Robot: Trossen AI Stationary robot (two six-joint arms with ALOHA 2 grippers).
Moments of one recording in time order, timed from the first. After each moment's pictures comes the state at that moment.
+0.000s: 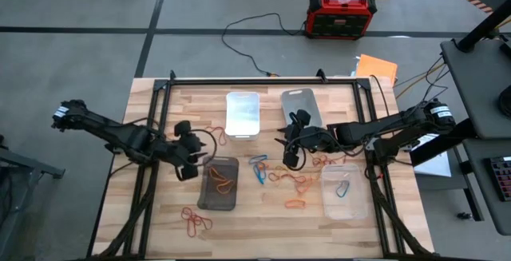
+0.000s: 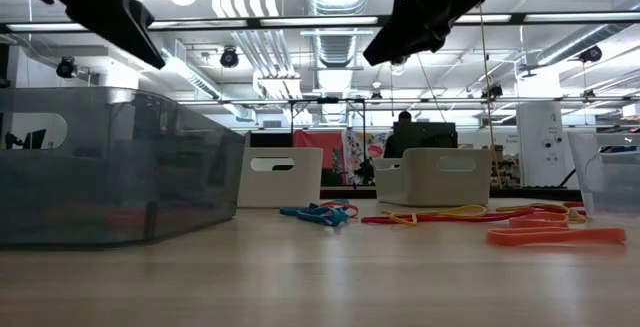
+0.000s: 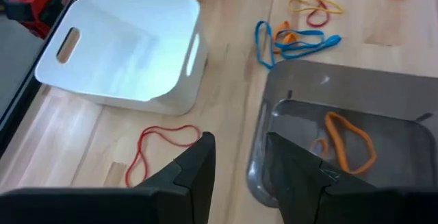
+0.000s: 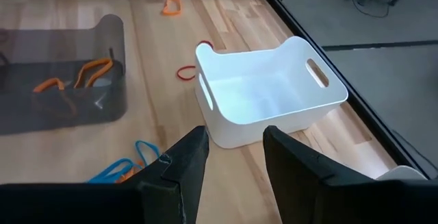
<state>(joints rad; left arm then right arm) -0.34 0.93 0.78 -0.75 -0.49 -0.34 0.11 1.39 0.92 -0.12 0.44 0.09</state>
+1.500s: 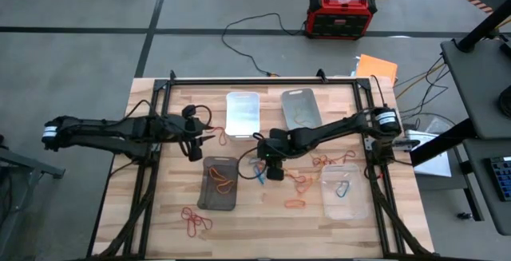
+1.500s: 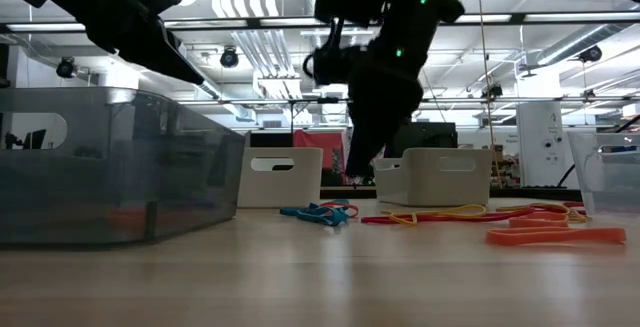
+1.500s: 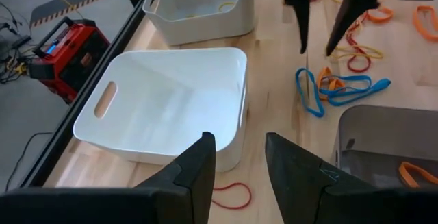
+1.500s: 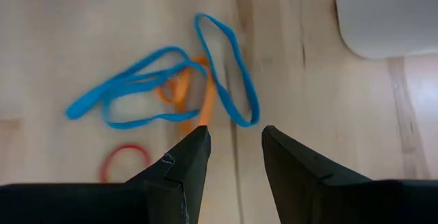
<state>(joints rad) 0.05 0.79 0.56 -0.35 -0.24 0.08 0.05 1.93 1.32 -0.54 0.10 0.11</state>
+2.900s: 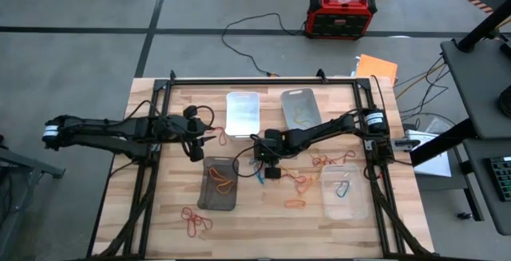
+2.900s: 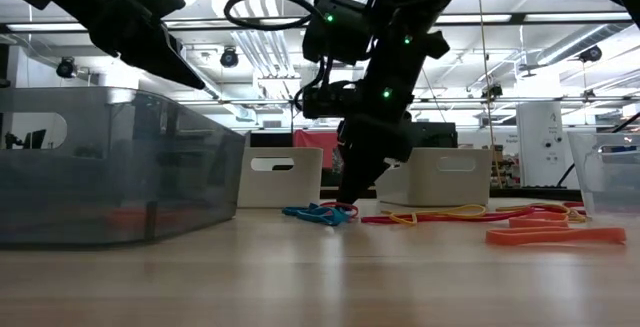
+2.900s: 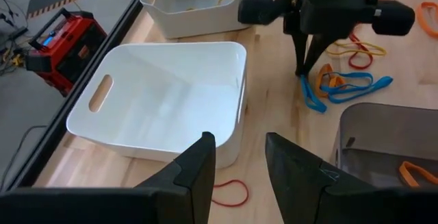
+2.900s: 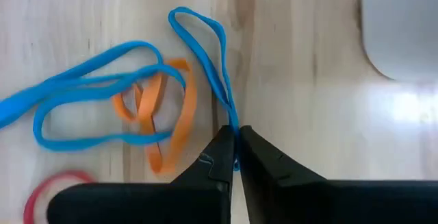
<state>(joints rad) 0.04 0.82 0.56 -0.34 -0.24 0.05 0.02 2.02 1.31 -0.45 0.10 -0.01</state>
